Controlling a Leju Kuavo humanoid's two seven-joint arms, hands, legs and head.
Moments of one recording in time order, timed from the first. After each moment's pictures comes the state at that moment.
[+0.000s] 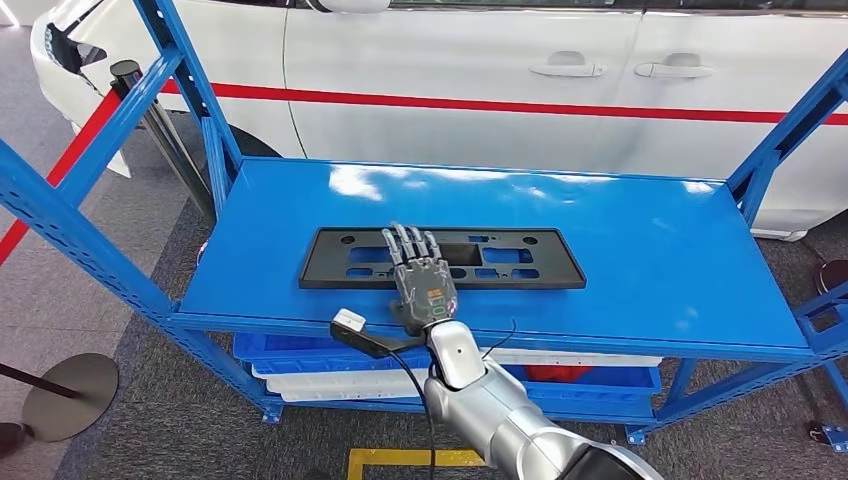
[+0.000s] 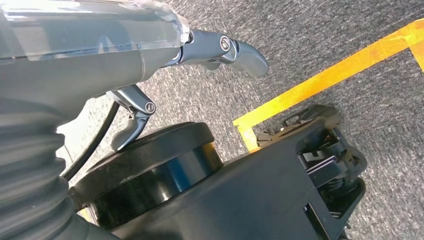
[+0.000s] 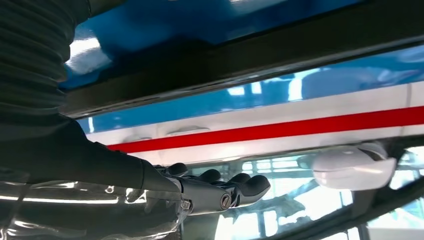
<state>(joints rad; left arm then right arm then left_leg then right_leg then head) -0.15 -0.09 -0.54 -0.17 0.01 0.14 0.13 -0.64 0.24 0.65 -0.41 1.48 -0.54 0.09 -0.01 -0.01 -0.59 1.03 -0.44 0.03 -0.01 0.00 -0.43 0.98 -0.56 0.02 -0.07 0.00</state>
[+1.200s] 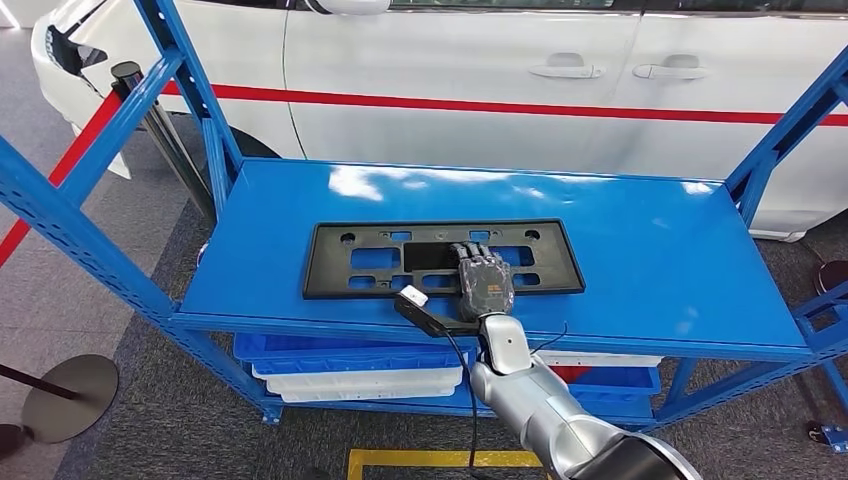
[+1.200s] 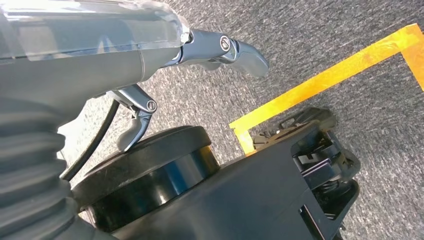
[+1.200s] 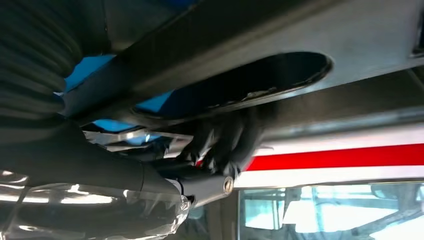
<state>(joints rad) -0.15 -0.08 -0.54 -0.17 0.00 0.14 0.11 -0.66 0.14 0.50 -0.32 1.42 -0.56 0.06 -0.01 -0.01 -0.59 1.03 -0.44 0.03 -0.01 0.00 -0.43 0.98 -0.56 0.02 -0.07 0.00</state>
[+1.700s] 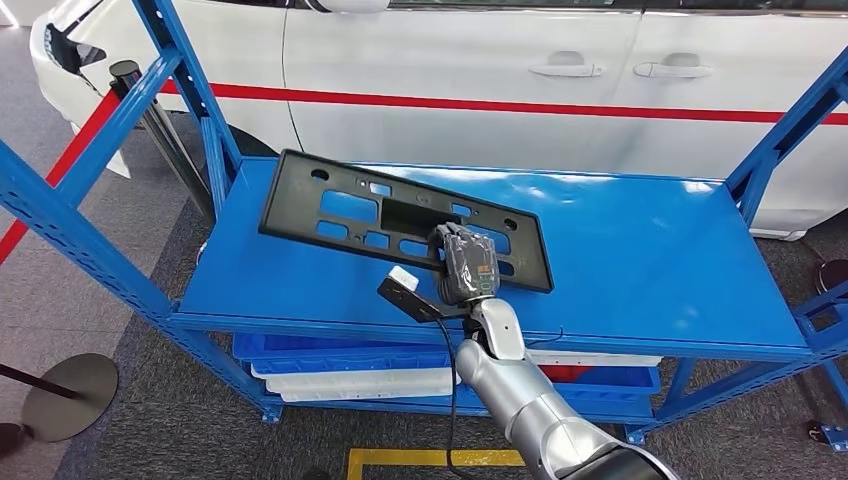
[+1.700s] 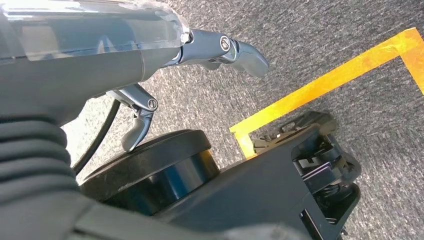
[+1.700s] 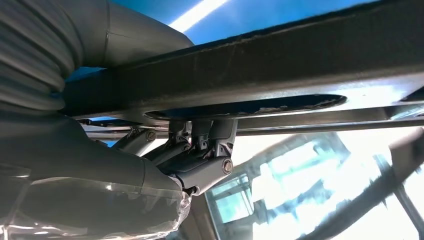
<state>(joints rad) -0.15 -0.08 -0.54 -0.17 -0.02 0.16 0.11 -0.63 0.21 0.32 -0.51 1.25 -0.57 -0.31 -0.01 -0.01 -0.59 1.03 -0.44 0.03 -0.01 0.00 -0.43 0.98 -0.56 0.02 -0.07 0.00</state>
